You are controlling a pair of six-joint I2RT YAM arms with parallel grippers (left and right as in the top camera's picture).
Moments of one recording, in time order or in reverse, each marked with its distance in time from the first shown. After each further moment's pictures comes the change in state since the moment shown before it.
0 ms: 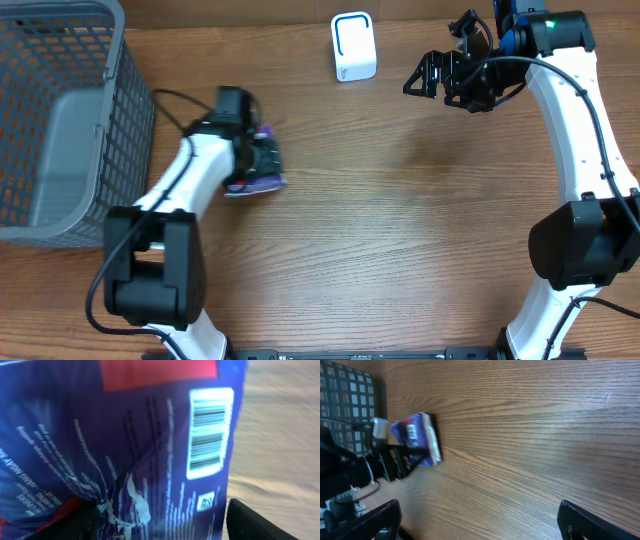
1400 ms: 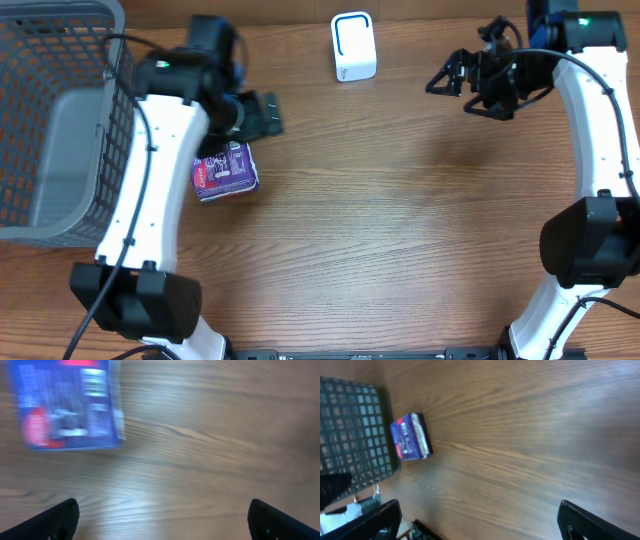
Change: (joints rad) left arm 0.035 -0.068 0.623 -0.715 0.039 -0.118; right arm -0.095 0.000 0.000 -0.081 -0.068 0.005
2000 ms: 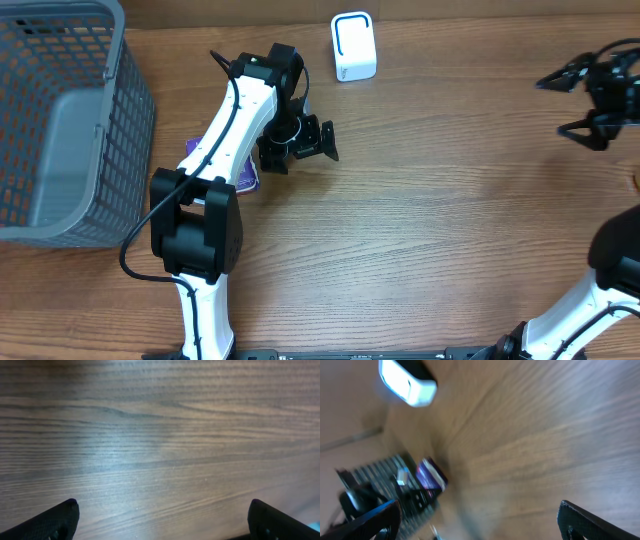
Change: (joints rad) left arm -0.161 0.348 -0.008 0.067 0.215 0.045; right arm -0.397 0.000 0.000 -0.193 -0.056 0.079
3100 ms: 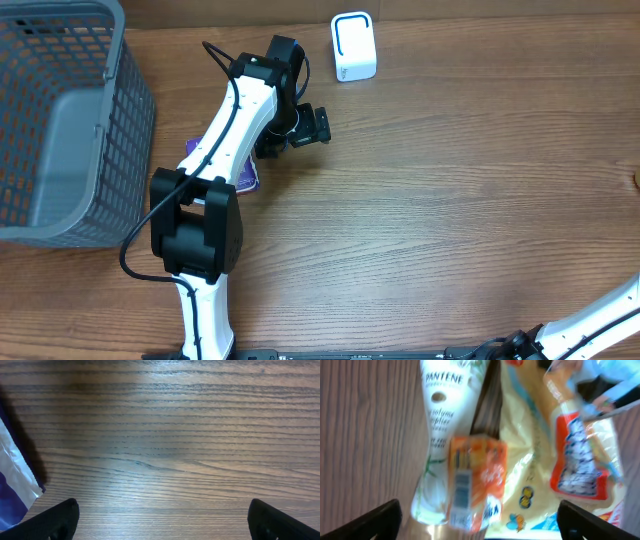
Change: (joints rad) left arm 0.000 0.000 0.000 0.143 -0.180 -0.106; right arm -0.447 0.228 -0.026 0.478 0.785 0.293
